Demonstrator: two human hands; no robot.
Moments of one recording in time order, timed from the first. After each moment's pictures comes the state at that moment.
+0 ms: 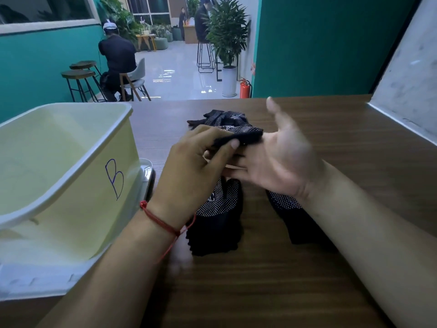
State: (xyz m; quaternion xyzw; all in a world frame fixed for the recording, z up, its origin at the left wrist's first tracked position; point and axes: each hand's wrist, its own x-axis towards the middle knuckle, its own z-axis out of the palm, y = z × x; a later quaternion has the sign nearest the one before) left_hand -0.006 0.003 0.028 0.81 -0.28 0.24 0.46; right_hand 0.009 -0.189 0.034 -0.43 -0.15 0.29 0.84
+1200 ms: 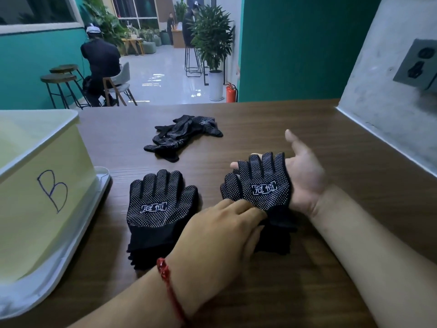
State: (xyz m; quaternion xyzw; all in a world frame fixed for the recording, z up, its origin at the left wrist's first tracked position) left_hand -0.084 -0.093 -0.012 0.89 -0.39 0.15 0.16; right_hand -0.013 -0.311 -0.006 -0.40 -0.01 0.20 0.89
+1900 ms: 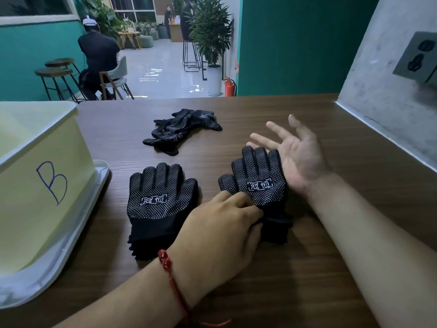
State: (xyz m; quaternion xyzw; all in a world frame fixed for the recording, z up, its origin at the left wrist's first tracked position) left_hand -0.087 -0.093 -0.017 0.90 -0.38 0.15 0.14; right_hand 0.005 -0.320 -0.006 -0.48 0.02 0.02 0.88
